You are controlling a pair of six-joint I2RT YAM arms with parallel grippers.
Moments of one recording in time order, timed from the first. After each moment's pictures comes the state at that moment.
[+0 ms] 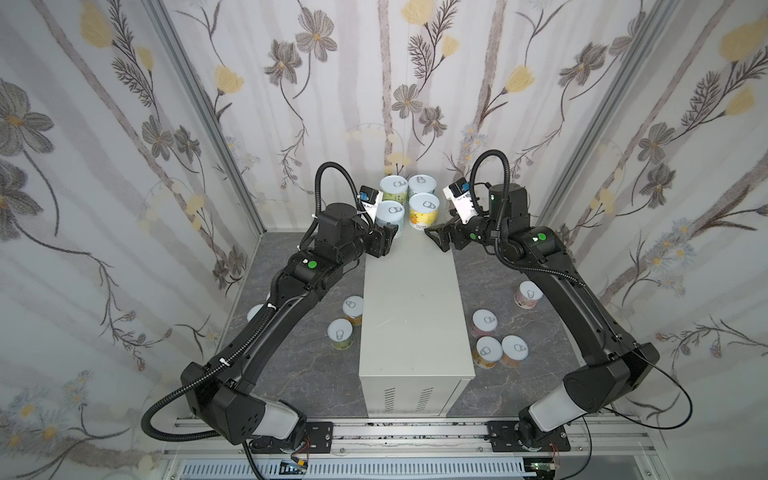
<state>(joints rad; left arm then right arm) -0.54 1.43 1.54 -0.36 0.07 -0.05 0.42 1.58 1.79 -0.63 -0.33 -0.15</state>
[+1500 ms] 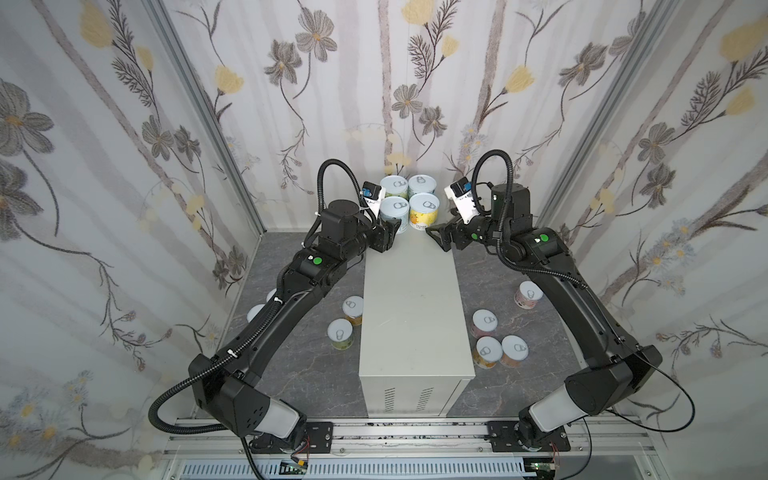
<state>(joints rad) -0.54 1.47 1.55 -0.28 0.10 -0.05 0.42 1.56 1.78 -0.62 -0.33 -0.16</state>
